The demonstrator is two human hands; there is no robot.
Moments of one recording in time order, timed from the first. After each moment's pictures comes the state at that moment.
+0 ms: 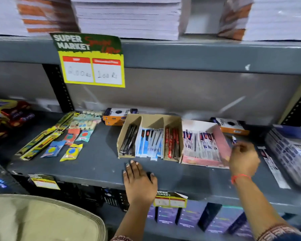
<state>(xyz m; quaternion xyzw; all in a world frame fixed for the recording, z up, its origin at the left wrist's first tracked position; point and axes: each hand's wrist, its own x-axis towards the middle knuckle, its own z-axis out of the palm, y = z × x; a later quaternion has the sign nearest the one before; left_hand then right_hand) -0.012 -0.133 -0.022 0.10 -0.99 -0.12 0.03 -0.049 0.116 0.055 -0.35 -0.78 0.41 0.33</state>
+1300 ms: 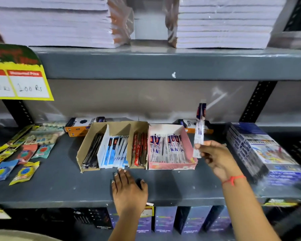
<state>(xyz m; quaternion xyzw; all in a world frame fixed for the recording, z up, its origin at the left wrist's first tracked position) -0.018 -0.061 -0.023 0.08 -0.99 -0.14 0.05 -0.028 0.170 0.093 -0.18 -0.64 0.75 0.06</state>
